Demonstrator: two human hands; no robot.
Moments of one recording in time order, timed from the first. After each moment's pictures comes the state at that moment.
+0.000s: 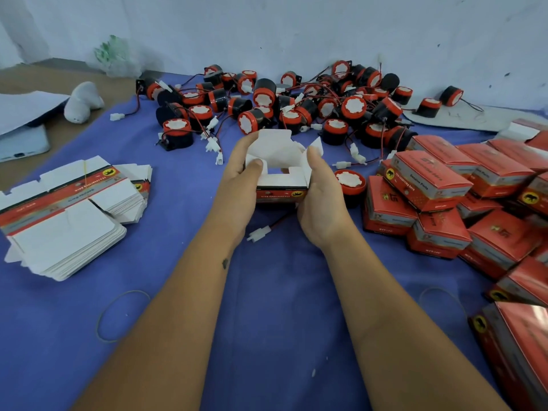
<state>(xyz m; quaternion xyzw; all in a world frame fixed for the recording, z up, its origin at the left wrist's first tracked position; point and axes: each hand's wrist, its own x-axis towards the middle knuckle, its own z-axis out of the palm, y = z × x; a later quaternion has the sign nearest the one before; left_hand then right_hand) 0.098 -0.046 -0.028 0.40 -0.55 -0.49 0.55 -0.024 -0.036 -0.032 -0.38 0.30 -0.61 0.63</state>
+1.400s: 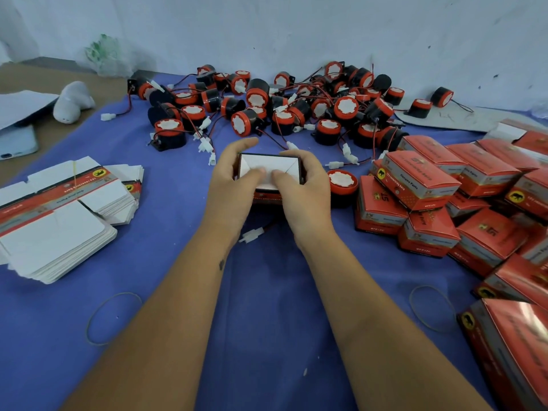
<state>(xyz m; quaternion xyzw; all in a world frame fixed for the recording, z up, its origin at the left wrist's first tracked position) 0.095 -0.048 -0.033 0.41 -0.54 -0.44 0.59 -0.010 -0.030 -0.032 -0.47 0.49 -0.64 0.35</state>
